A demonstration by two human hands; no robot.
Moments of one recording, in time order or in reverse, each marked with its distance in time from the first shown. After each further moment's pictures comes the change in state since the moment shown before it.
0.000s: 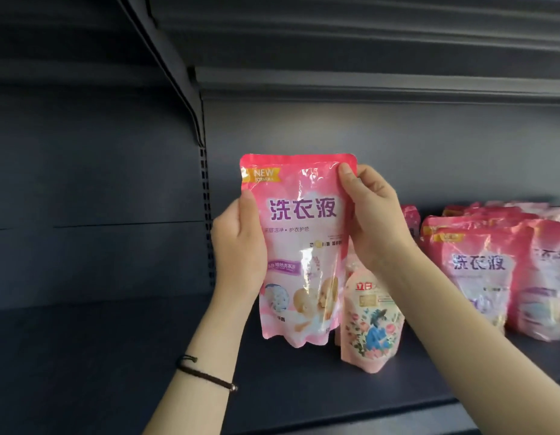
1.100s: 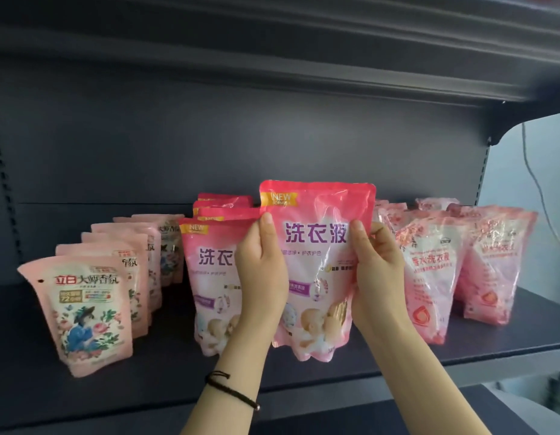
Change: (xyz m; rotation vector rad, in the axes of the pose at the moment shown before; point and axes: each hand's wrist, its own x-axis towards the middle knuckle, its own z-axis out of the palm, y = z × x) left_hand -0.161 -0.007 0.395 -0.014 0.045 -0.107; right_hand 0.005 -0.069 -0.397 -0.034 0.232 -0.058
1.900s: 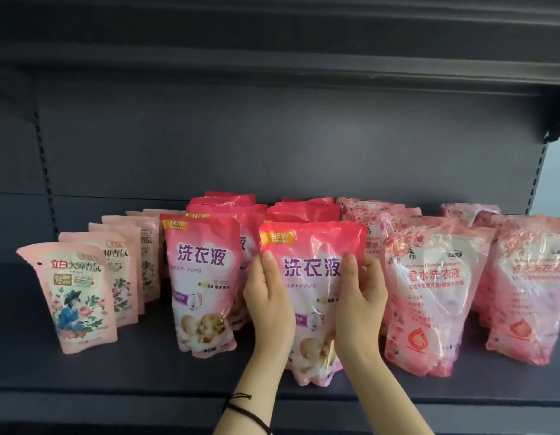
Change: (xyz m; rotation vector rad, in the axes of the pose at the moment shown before) left_hand -0.038 -0.060 0.058 0.056 0.226 0.025; right_hand 0.024 0.058 -0.052 -0.169 0.006 -0.125
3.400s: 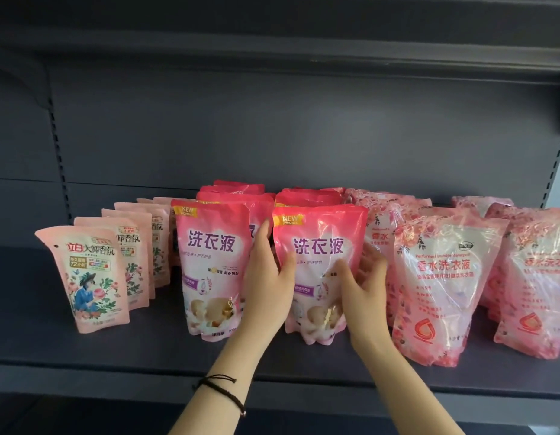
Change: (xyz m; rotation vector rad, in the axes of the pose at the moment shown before) left_hand 0.018 0.012 -0.026 0.388 -0.342 -0.020; right_hand 0.008 0.021 -0.014 -0.124 -0.170 0.172
